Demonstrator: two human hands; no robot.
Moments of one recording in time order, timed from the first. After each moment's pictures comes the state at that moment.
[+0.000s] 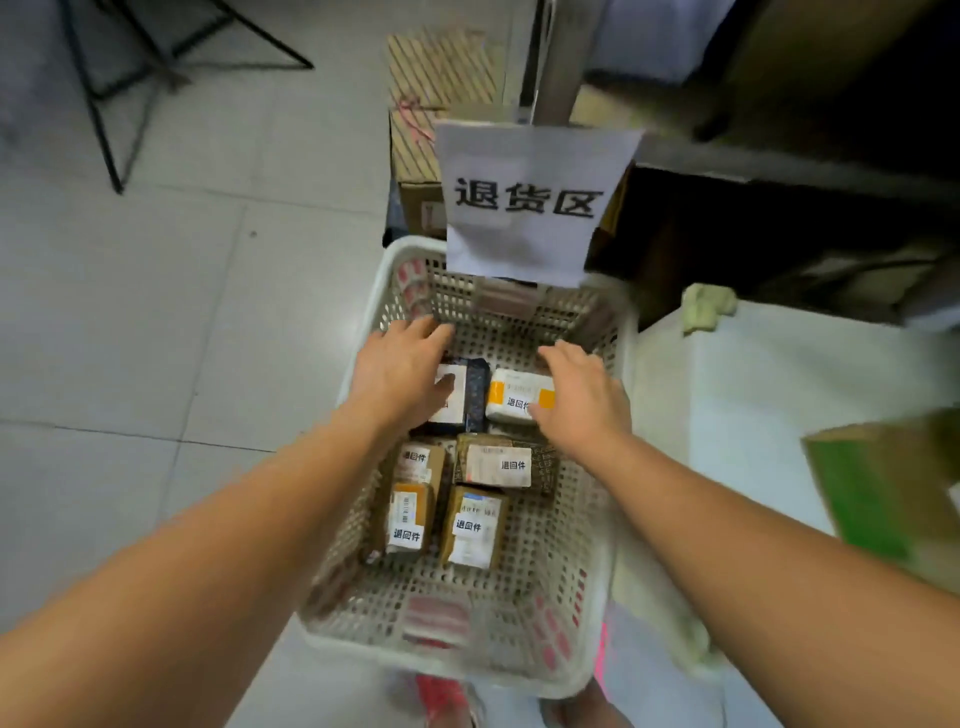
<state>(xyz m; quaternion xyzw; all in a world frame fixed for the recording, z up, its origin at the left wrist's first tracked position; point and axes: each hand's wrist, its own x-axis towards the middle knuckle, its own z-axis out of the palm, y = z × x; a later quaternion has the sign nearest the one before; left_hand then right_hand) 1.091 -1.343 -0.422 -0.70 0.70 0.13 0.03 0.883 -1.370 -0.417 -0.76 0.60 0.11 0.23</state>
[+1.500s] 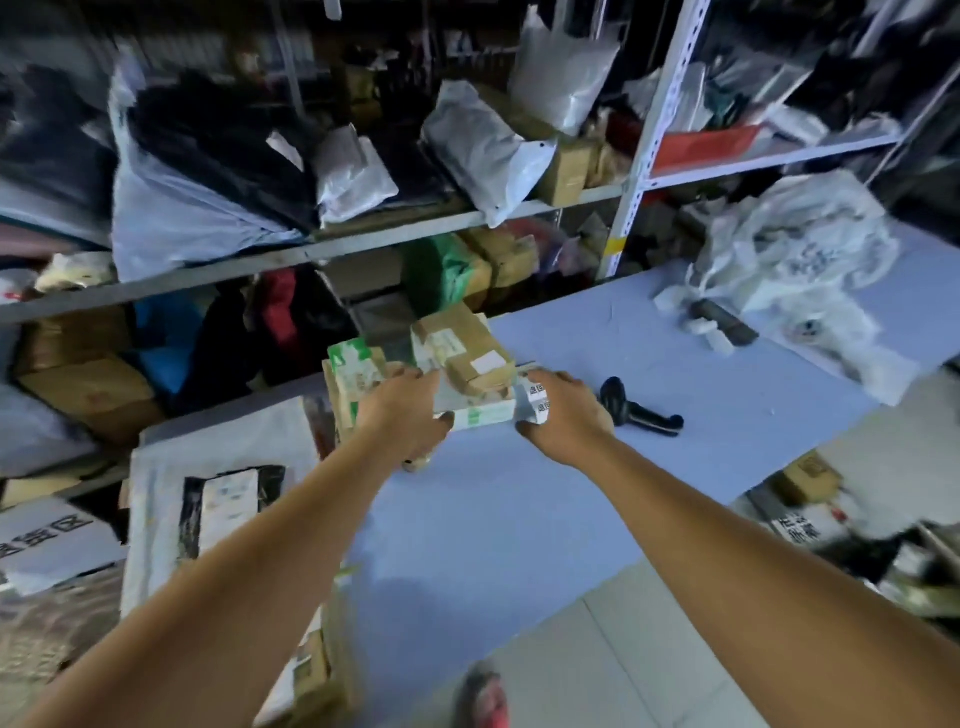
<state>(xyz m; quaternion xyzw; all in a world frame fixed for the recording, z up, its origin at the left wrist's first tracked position) 0.252 -1.306 0.078 -0.53 0.84 0.09 0.00 0.052 -1.227 0.087 -0.60 0.77 -0.12 0.16</state>
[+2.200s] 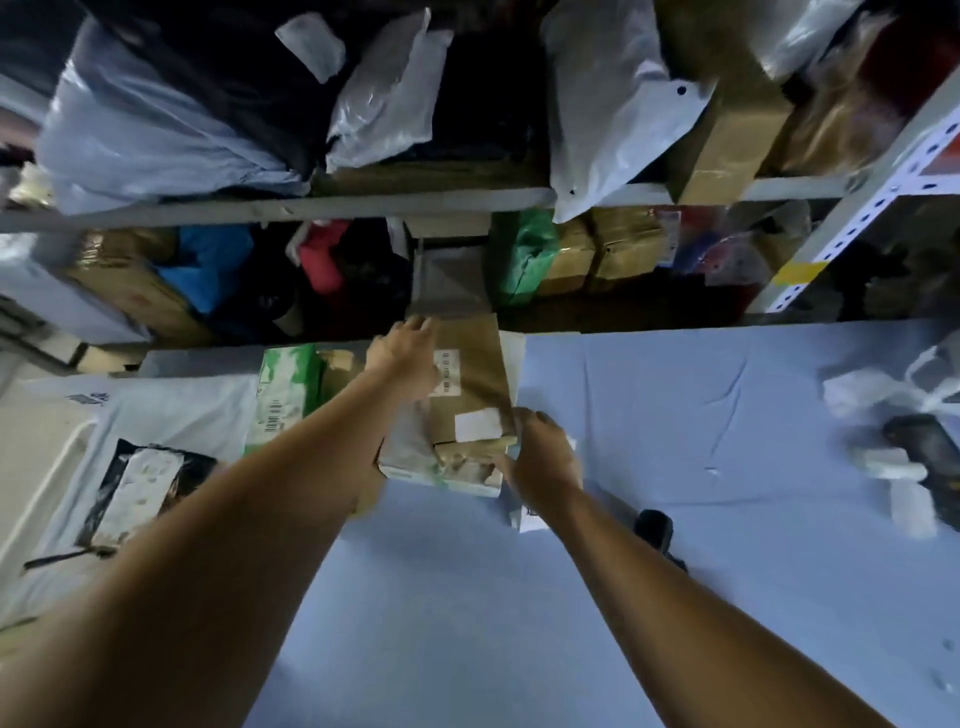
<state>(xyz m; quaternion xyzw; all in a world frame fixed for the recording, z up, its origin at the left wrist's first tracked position) 0.121 -1.529 0.013 -0.71 0.68 0.14 0.08 -0.064 -1.442 -0.029 -0.69 0.65 -0.11 0.30</state>
